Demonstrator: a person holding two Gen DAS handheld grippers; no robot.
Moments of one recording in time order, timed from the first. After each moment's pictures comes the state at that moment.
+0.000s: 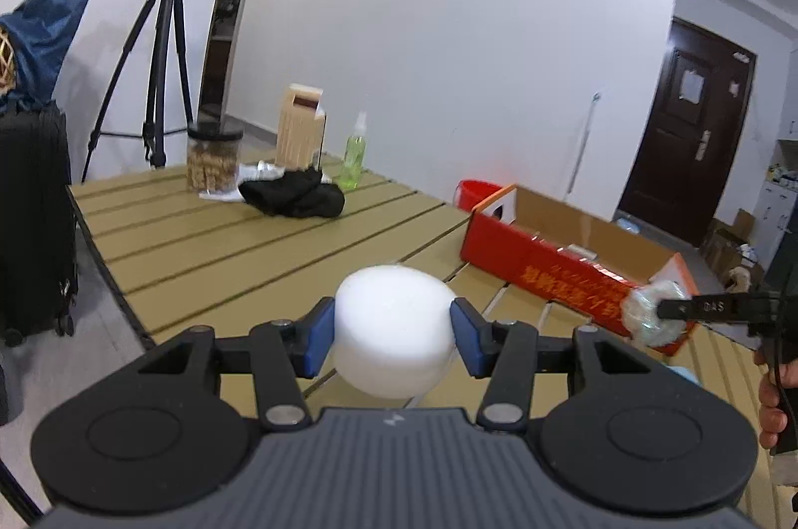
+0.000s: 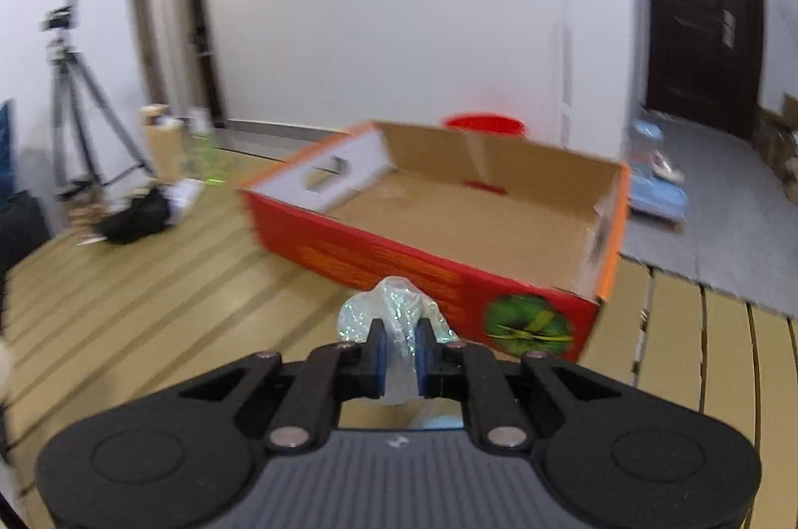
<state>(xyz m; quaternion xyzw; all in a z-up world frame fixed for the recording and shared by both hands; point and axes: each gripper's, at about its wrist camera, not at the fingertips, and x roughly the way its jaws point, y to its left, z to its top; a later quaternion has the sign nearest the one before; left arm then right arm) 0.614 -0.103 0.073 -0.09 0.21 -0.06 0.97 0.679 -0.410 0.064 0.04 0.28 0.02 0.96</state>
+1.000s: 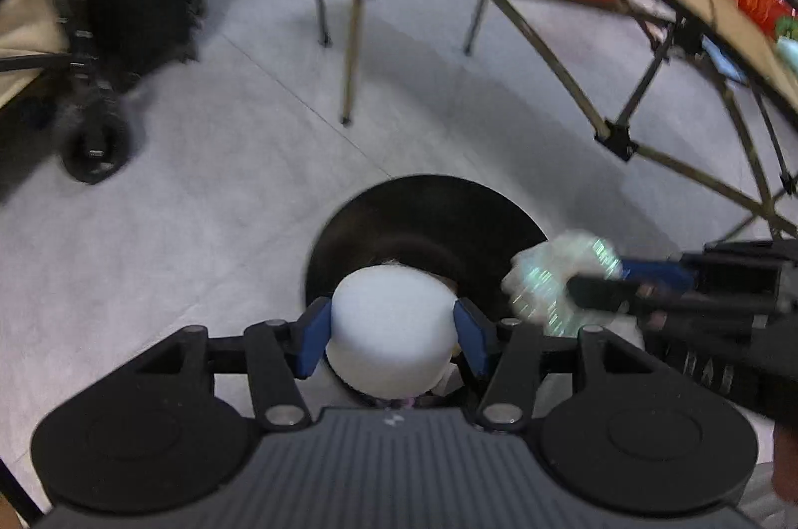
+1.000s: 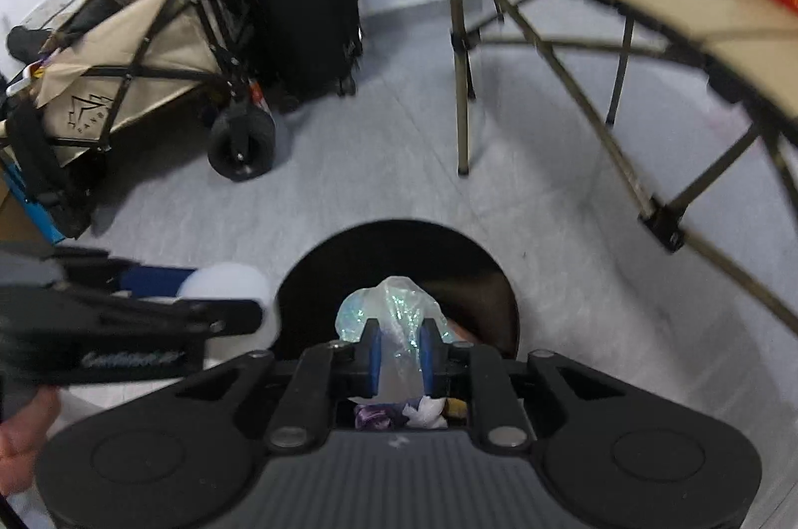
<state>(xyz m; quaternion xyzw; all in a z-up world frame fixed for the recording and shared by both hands) 0.481 0.049 -0.099 -0.06 0.51 -0.01 0.86 0.479 -0.116 -0.099 -0.04 0.49 0.28 0.83</state>
